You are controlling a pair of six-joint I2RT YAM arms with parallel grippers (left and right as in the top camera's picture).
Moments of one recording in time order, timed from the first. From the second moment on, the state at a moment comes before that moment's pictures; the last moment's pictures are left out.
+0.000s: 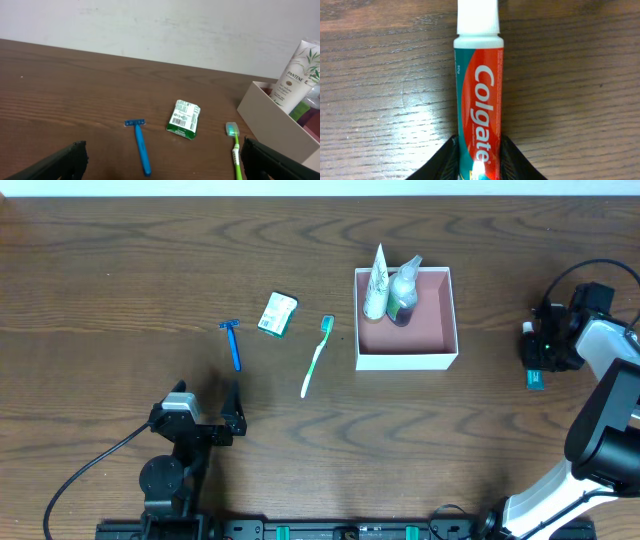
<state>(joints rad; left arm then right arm) -0.01 0.04 0.02 -0.10 0.12 -0.20 -0.39 1.92 1.16 -0.60 -0.05 -0.29</state>
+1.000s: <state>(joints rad) -0.01 0.04 0.02 -0.10 0.12 -0.20 -0.16 1.94 1.82 -1.24 -0.33 -0.19</state>
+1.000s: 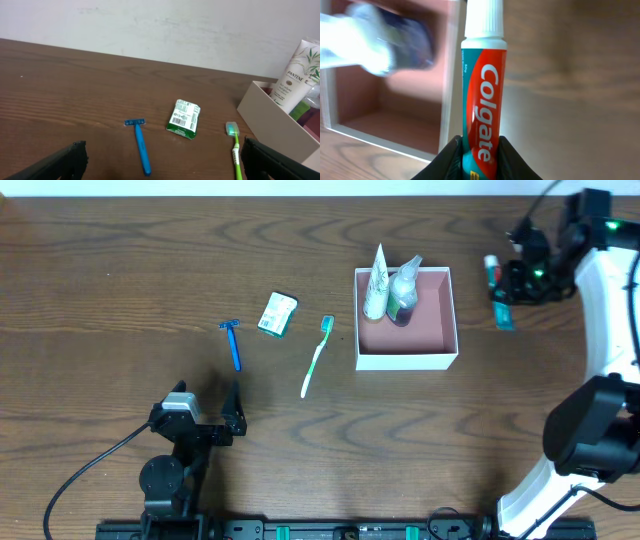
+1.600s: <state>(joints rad) -0.01 0.04 0.02 -0.10 0.13 -0.20 0.04 1.94 1.82 -1.15 -0.32 -0.03</state>
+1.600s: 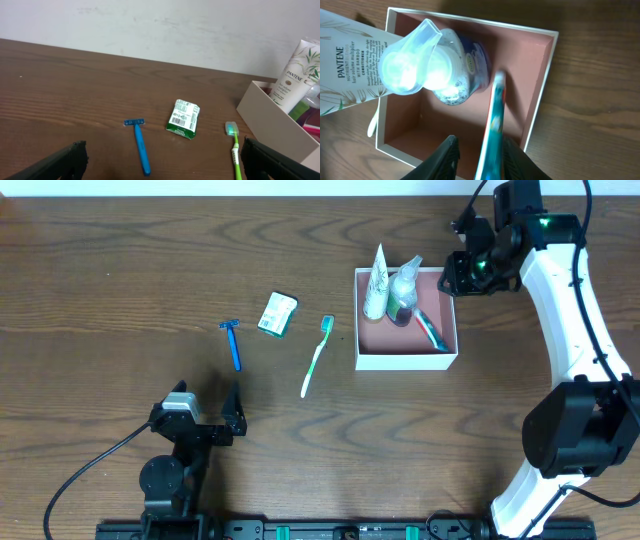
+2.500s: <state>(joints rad) -0.01 0.04 0.02 -0.10 0.13 -0.20 -0.30 1.94 1.82 -1.08 -0.11 0.15</state>
